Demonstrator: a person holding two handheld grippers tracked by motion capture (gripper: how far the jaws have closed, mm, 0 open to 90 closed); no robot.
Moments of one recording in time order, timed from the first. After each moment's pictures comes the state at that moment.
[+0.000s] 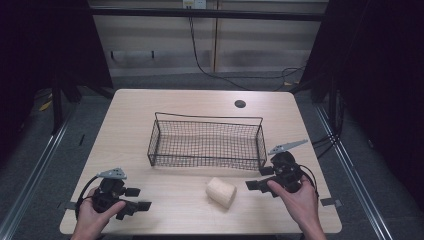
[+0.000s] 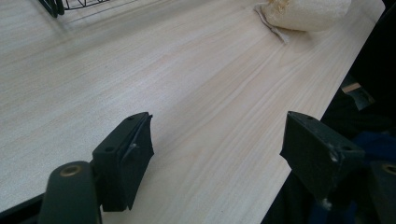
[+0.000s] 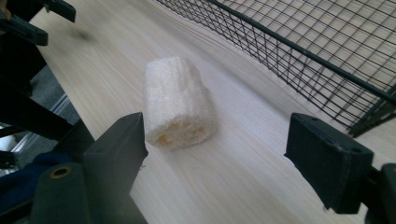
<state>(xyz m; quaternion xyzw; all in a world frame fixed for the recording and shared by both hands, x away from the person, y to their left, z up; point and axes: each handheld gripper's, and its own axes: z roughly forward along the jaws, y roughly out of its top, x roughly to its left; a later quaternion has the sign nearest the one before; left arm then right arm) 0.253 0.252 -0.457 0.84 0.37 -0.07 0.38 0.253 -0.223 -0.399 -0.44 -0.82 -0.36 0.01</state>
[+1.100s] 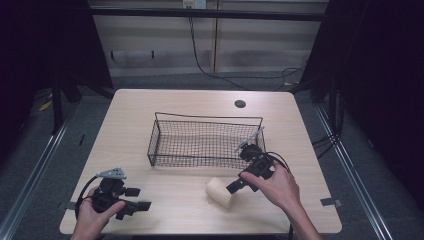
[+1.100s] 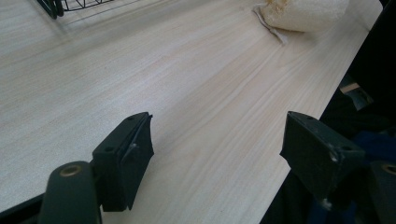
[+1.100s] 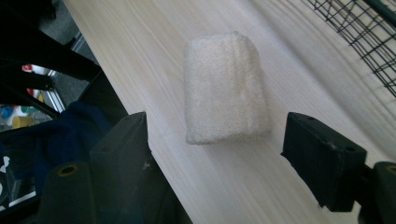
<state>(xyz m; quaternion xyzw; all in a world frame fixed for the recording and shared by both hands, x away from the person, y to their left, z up) 0.253 0.252 -0.456 0.84 0.37 -0.07 0.38 0.293 -0.160 -0.400 -0.39 -0.88 -0.23 0.14</state>
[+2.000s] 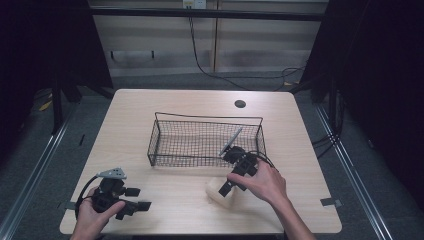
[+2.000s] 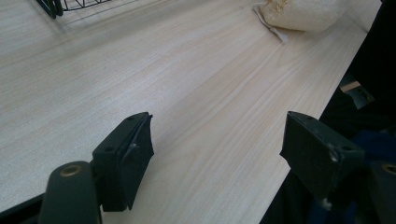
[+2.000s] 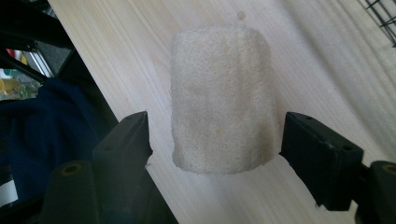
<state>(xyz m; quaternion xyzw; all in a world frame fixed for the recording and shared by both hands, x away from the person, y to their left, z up) 0.253 0.252 -0.456 0.84 0.37 -0.07 0.38 0.313 -0.126 -0.425 -0.36 -0.91 -0.15 0.16</state>
